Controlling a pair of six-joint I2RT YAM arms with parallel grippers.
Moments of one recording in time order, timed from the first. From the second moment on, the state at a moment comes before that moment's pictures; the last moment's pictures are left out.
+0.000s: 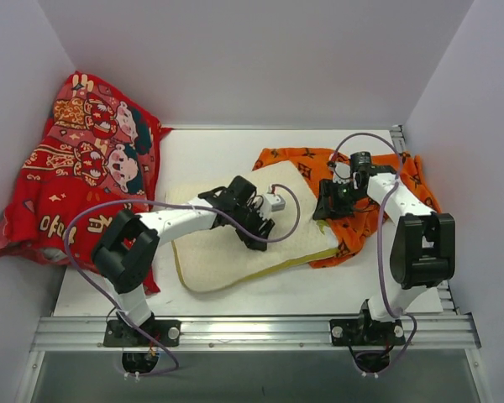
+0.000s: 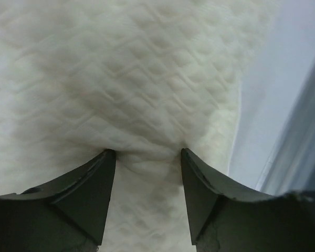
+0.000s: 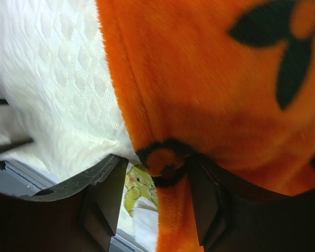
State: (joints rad) left arm -0.73 1.81 1.20 -0.37 0.45 0.14; right arm 0.08 1.69 1.15 -0.74 -0.47 0.01
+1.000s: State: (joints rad) left arm -0.35 1.83 1.43 -0.43 0.58 0.17; right arm 0.32 2.16 1.97 -0.81 -0.24 0.00
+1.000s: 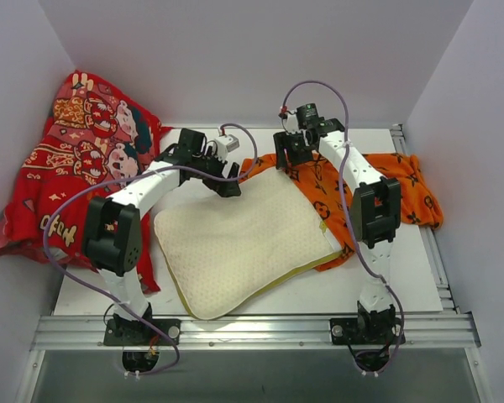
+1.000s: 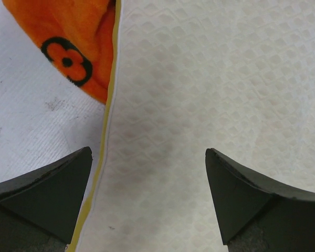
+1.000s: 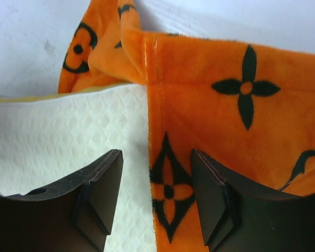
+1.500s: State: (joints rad) left arm -0.35 1.96 1.43 -0.39 0.57 0.19; right arm 0.36 2.35 2.12 -0.64 -0.11 0.04
